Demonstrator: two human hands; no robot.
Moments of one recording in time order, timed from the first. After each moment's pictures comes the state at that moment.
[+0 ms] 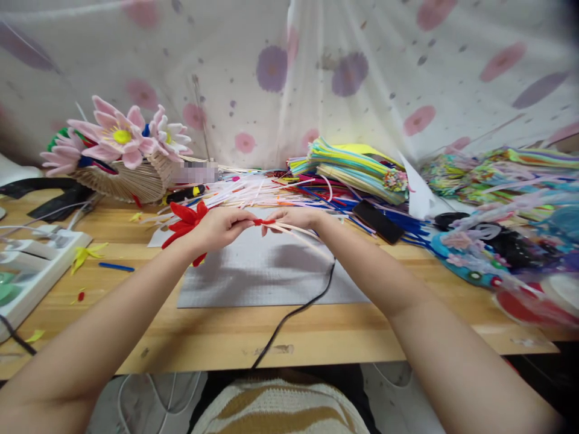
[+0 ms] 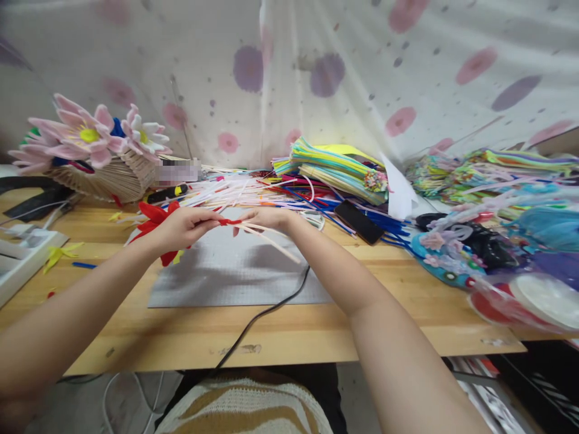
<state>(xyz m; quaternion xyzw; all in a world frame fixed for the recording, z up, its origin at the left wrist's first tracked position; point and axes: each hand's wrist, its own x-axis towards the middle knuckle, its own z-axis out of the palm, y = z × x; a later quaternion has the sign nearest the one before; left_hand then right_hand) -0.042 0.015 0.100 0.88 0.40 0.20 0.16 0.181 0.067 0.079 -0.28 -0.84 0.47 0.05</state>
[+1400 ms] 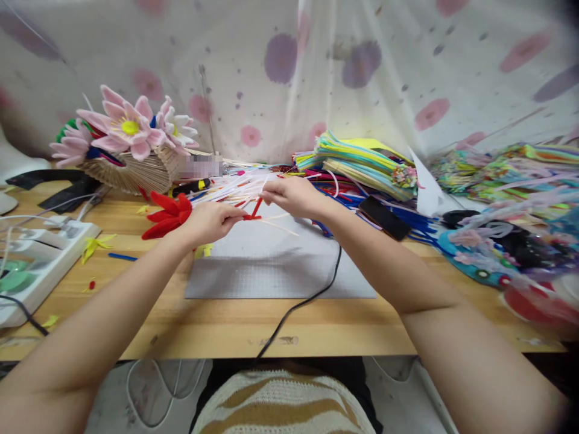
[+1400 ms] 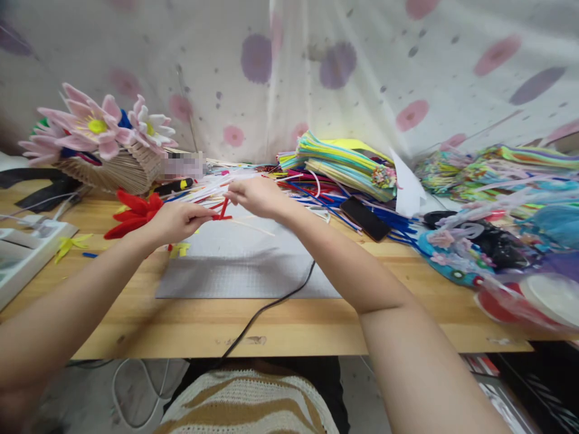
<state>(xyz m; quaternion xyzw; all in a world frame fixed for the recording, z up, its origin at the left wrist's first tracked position) -0.070 0.017 0.091 0.85 0.49 0.15 0.11 0.152 0.040 0.136 -0.43 -0.88 0.14 0.16</state>
